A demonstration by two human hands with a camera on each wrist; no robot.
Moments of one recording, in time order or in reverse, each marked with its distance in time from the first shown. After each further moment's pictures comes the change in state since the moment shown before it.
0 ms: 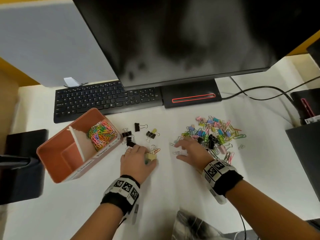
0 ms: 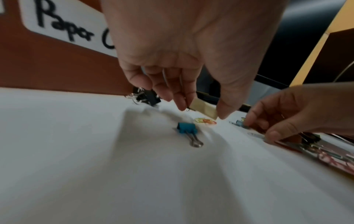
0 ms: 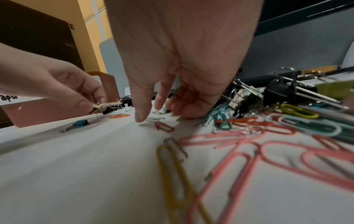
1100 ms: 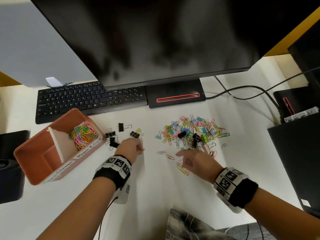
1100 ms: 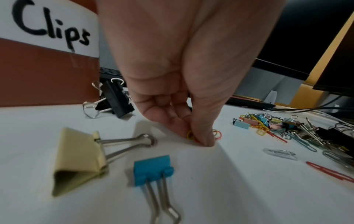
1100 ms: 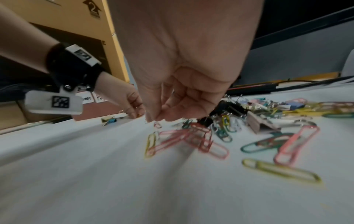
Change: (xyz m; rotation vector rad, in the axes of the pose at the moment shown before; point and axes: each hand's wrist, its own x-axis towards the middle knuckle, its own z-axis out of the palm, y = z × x) left_hand 0.047 0.029 -0.002 -0.103 -0.245 0.009; right_hand -0.063 0.031 -0.036 -0.017 -0.093 -0.022
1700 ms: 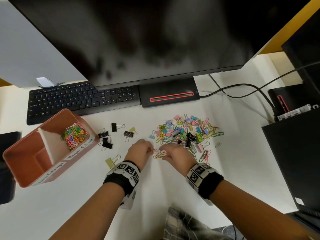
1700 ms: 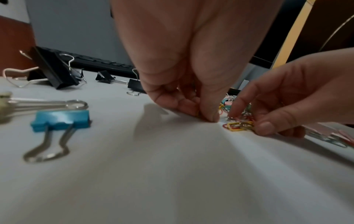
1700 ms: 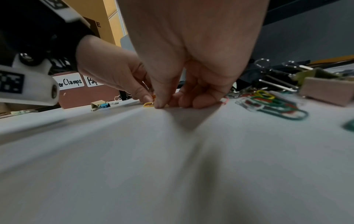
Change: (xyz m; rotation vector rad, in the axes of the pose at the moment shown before) left_hand 0.000 0.037 0.040 -0.012 0.013 0.140; right_hand 0.040 -0.010 0.028 0.026 0.114 0.002
